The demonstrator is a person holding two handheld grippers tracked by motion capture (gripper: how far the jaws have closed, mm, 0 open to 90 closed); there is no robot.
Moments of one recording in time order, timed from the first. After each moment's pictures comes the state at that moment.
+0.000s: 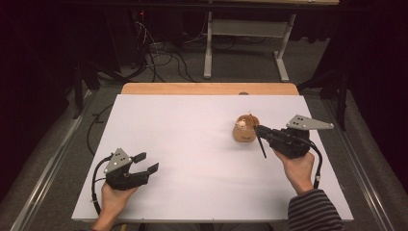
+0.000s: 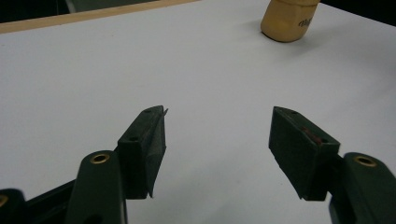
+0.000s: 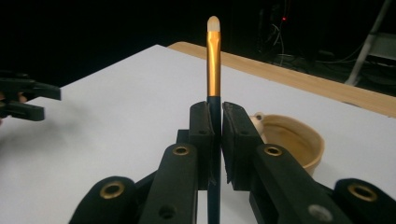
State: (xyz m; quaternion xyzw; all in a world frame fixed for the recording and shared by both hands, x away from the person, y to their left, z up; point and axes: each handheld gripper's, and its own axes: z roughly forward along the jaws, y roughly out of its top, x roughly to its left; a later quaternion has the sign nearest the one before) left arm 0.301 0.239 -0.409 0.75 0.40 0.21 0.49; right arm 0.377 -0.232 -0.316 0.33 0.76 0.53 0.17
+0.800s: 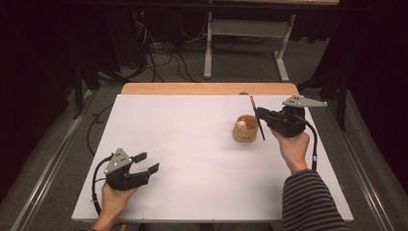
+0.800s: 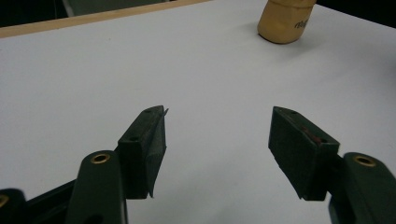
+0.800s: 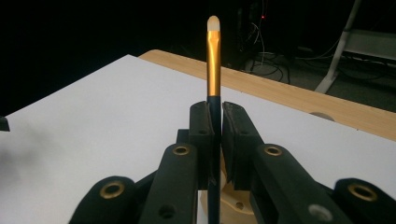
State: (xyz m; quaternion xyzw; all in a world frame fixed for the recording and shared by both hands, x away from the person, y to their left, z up) left arm 0.300 0.238 -0.408 0.75 0.39 0.21 0.49; right arm 0.427 -0.227 -0.302 0.37 0.75 0.52 0.19
